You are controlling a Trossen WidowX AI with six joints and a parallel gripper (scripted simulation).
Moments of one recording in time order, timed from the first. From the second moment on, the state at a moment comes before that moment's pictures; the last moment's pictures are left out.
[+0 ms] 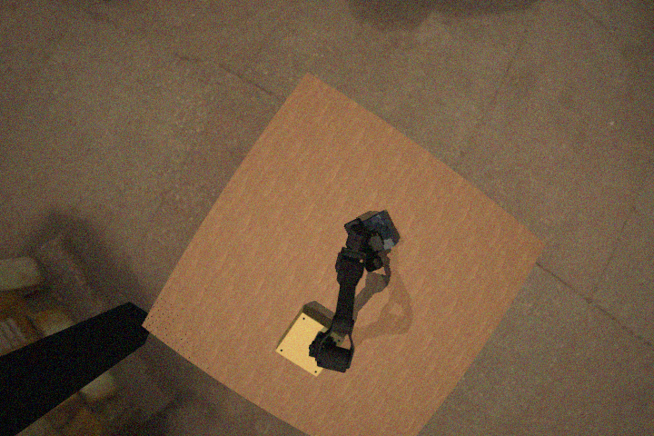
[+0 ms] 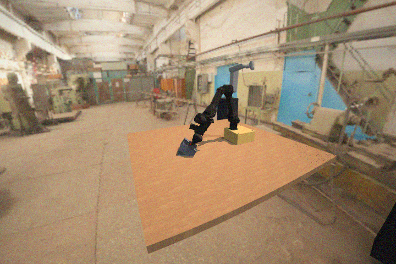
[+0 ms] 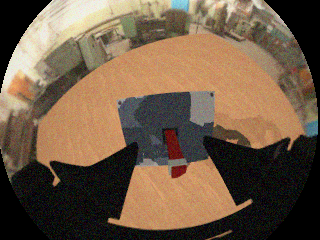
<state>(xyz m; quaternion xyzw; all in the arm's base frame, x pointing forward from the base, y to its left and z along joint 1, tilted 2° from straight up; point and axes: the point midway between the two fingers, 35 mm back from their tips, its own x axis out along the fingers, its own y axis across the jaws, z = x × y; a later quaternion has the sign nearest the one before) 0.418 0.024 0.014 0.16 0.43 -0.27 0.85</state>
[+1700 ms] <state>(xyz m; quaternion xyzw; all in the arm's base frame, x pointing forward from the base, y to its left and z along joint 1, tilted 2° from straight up) 0.377 0.057 0.084 0.16 0.43 -0.26 0.85</state>
